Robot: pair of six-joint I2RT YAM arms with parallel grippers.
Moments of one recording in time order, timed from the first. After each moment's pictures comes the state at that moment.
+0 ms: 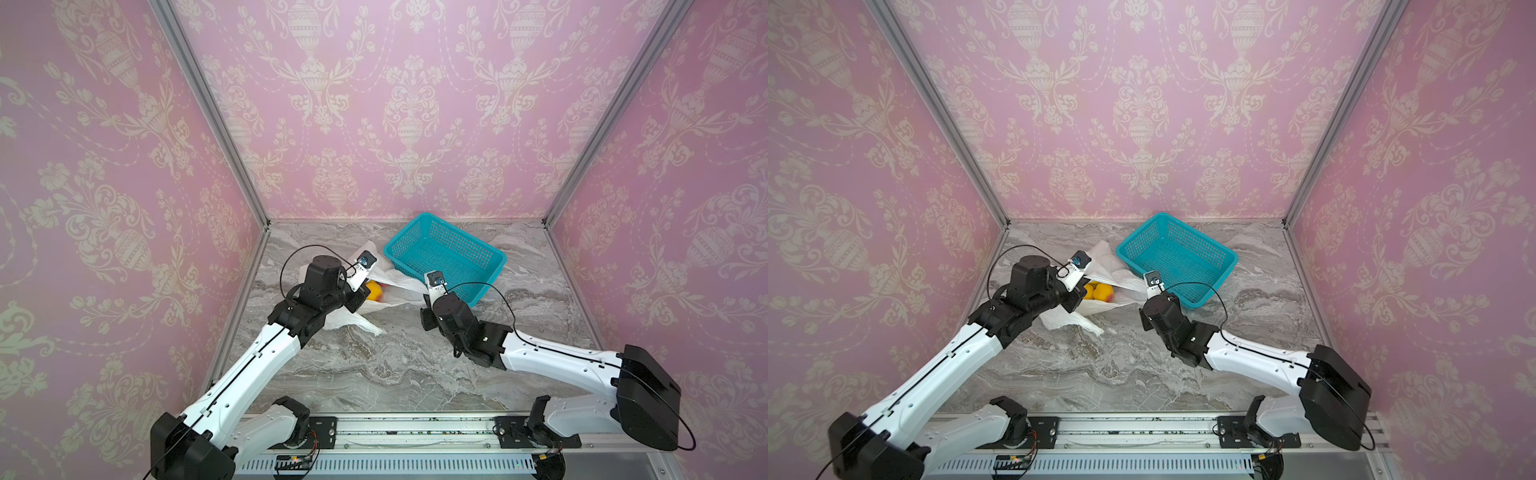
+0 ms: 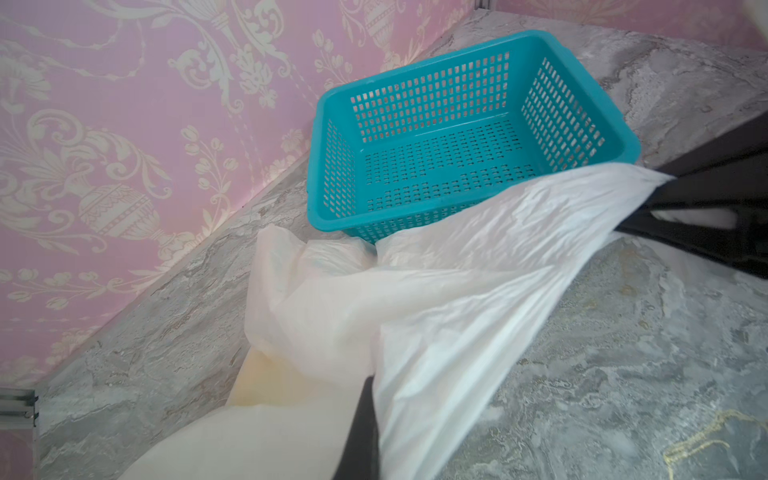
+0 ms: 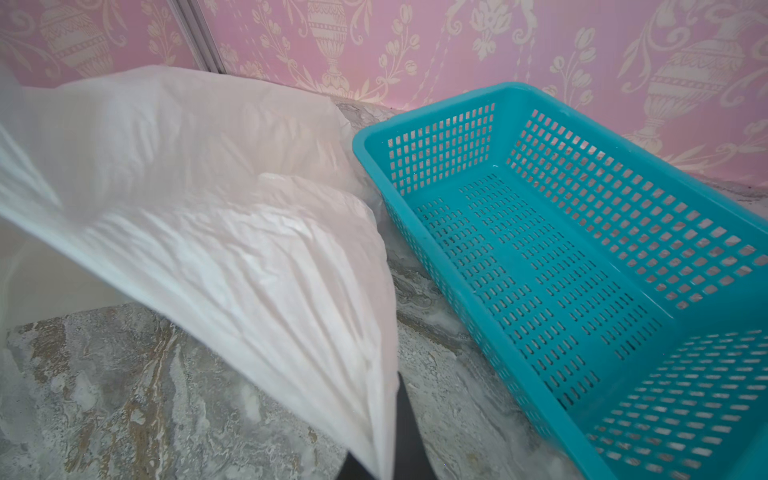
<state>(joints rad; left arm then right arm) -0.44 1.06 0.92 -0.39 0.16 0.36 0.92 1.31 0.77 0.05 0.53 0.28</state>
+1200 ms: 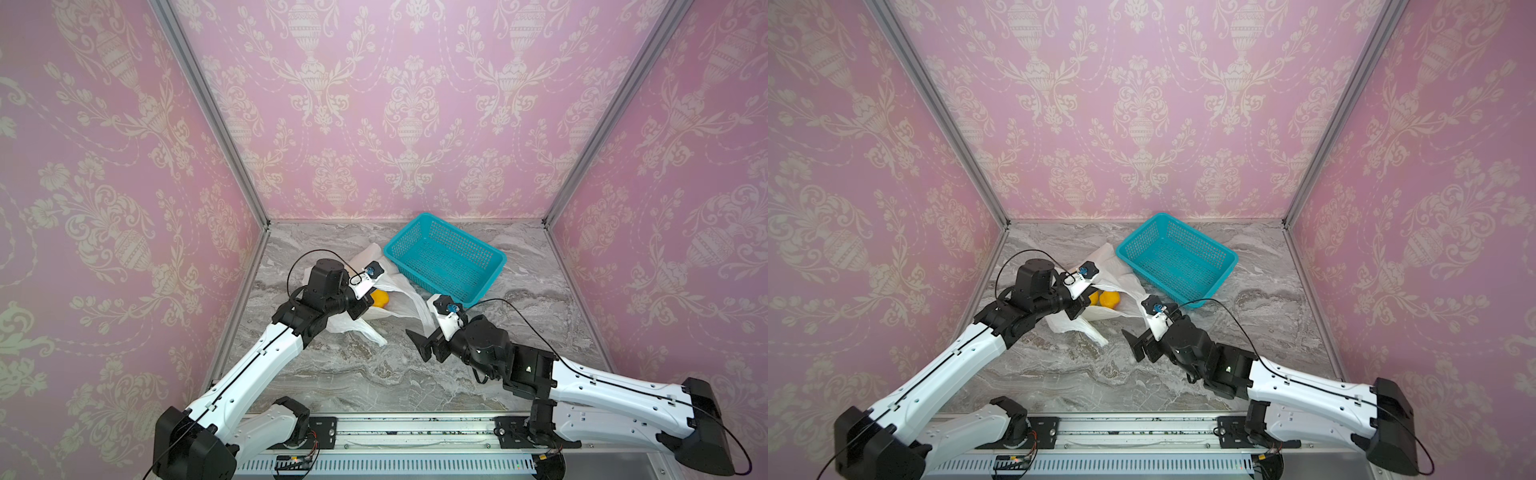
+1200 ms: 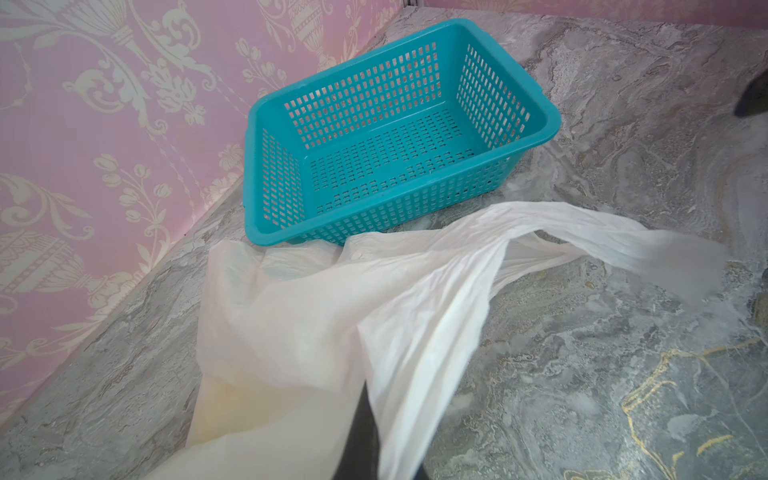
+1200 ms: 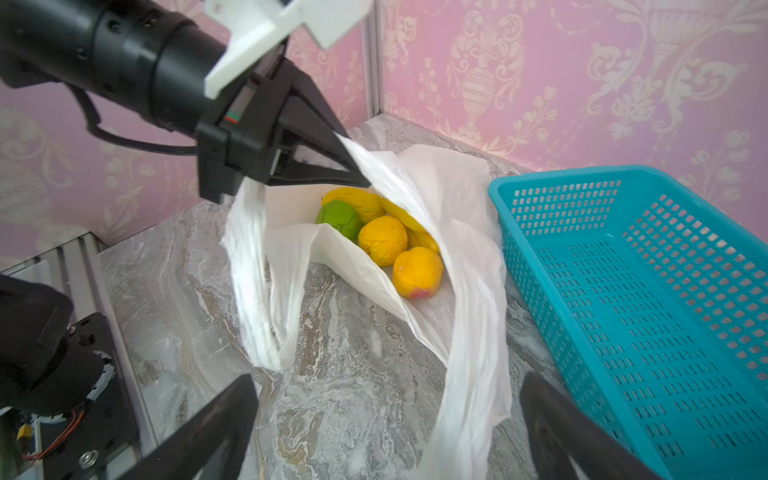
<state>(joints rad) -0.44 1.09 0.90 -0.38 0.28 0.44 1.16 1.00 0.71 -0.04 0.37 0.14</state>
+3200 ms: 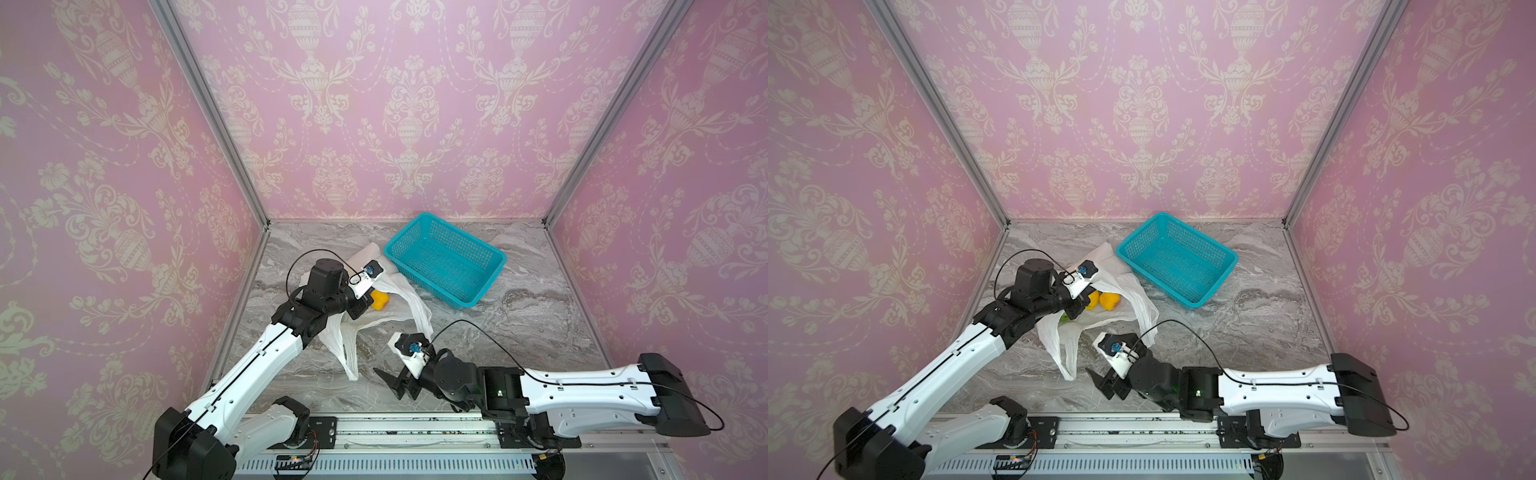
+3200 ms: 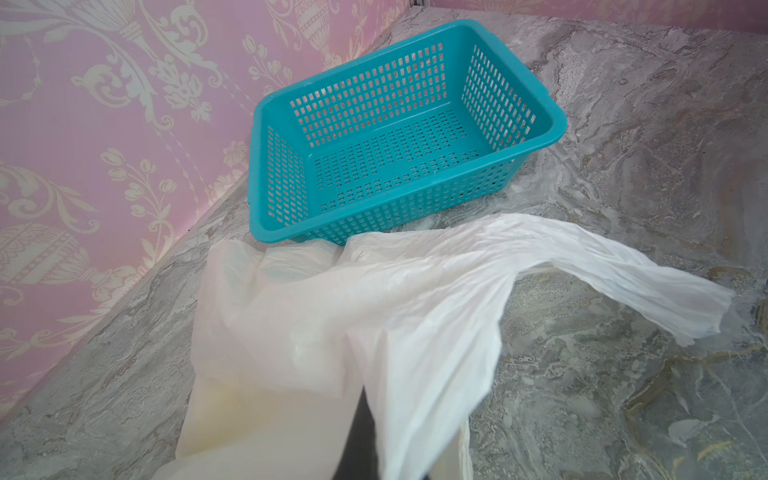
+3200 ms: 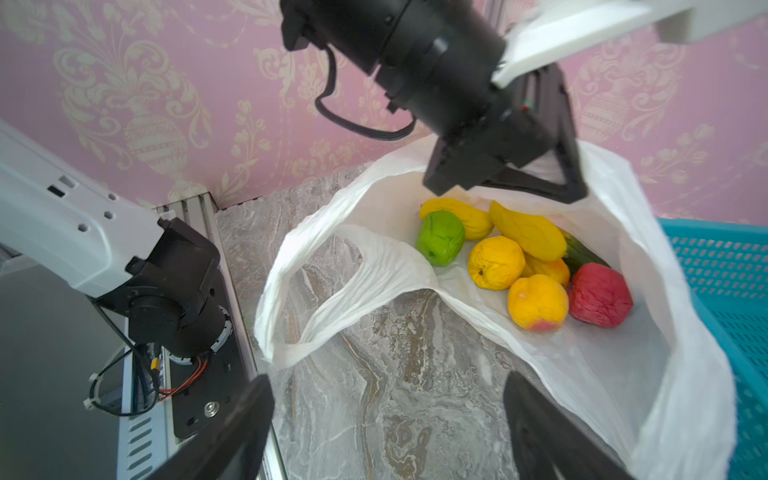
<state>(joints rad) -0.44 1.09 0.90 -0.38 0.27 0.43 1.41 1.12 0.70 0.13 0.47 0.13</state>
